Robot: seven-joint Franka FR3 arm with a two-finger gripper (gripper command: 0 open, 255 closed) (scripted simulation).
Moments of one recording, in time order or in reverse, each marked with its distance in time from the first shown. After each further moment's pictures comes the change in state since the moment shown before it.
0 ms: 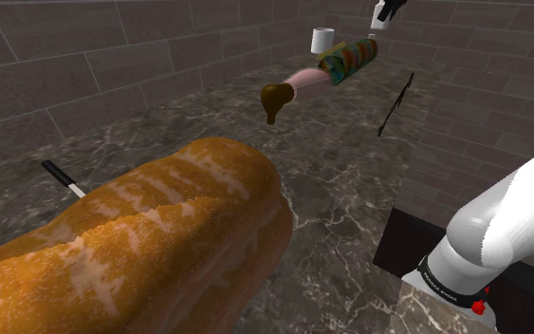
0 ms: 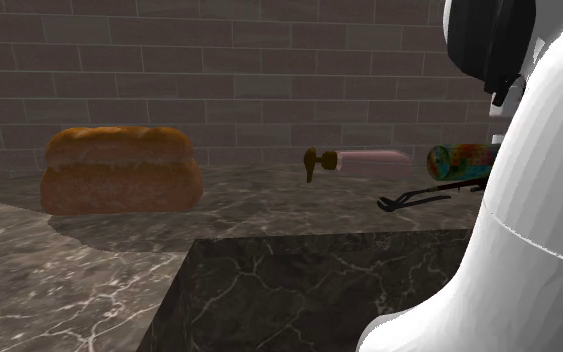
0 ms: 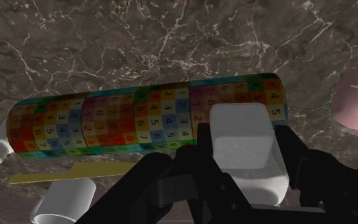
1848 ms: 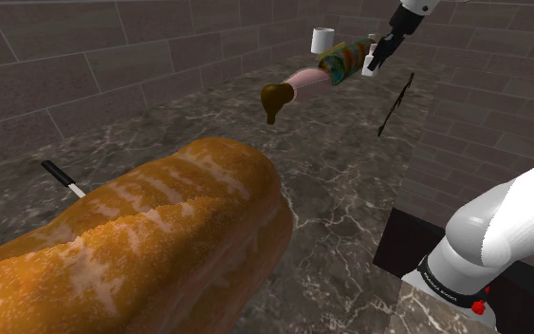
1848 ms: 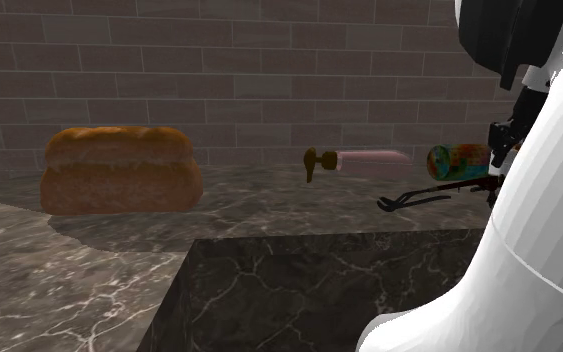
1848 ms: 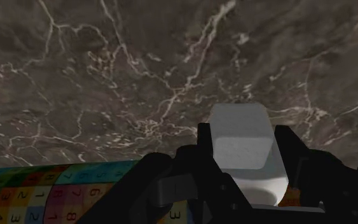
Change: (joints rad) arm -0.023 -0.115 -0.002 -0.471 -0.024 0.353 -0.074
